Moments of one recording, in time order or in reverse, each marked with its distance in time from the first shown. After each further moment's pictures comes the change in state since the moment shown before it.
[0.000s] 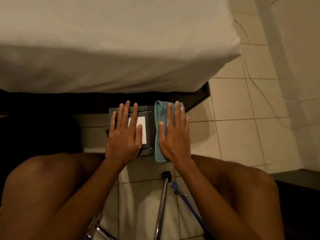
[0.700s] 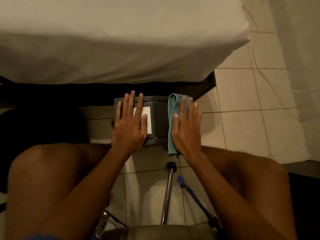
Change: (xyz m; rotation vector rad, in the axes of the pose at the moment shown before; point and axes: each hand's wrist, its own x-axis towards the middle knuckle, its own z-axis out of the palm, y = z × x) left_hand 0.000 -0.002 -0.003 -0.012 0.003 0.018; right_hand -0.011 0.018 -0.004 0.096 -0.011 0.092
